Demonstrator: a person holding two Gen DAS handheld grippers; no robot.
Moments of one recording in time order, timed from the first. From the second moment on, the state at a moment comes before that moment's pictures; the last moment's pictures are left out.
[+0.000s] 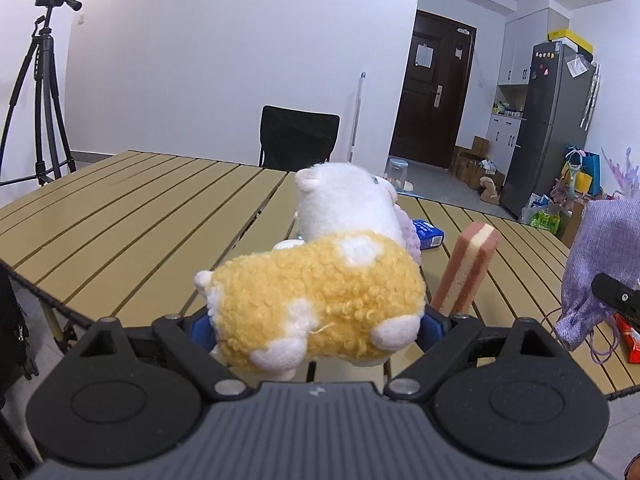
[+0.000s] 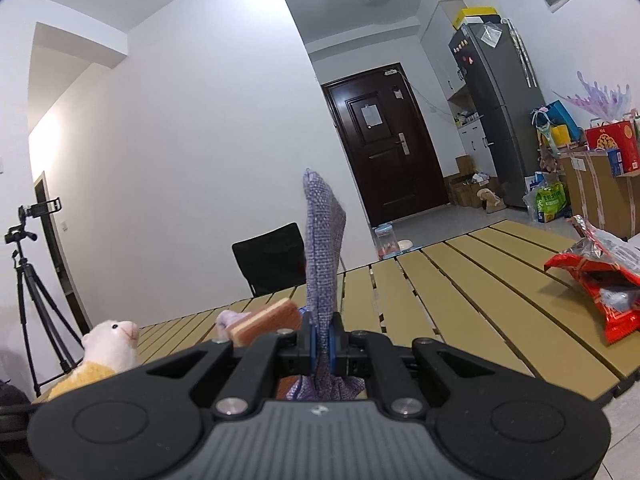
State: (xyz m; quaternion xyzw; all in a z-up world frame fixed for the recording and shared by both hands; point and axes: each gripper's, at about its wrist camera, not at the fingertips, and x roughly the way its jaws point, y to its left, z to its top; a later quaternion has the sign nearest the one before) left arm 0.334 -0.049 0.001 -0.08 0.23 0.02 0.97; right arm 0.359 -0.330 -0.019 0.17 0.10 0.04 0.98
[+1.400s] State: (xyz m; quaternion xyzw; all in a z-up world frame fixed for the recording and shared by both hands) left arm 0.215 0.002 -0.007 -0.08 0.26 0.00 0.96; right arm 0.205 -0.250 -0.069 0.06 0.19 0.09 0.98
